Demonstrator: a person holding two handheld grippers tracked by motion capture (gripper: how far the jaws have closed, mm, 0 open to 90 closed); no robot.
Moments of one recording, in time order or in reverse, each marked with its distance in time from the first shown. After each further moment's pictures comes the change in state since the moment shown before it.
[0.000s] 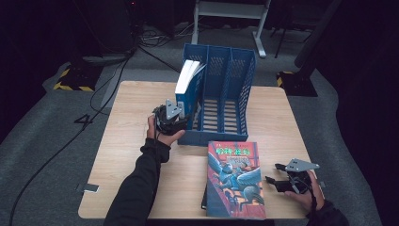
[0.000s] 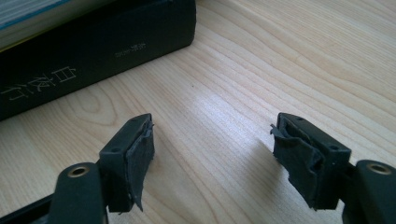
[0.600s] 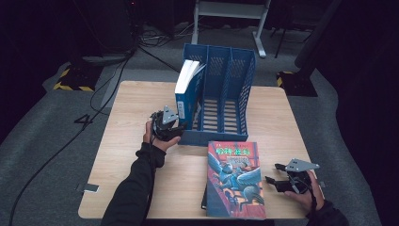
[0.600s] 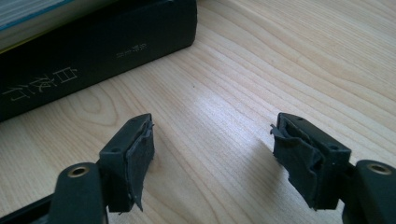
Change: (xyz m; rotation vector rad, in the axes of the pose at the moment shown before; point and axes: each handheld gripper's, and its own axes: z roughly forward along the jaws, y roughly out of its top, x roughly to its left) left arm 0.004 -0.019 -0.002 0.059 -0.085 0.012; right arm 0.000 0.000 0.000 -0.002 0.003 0.001
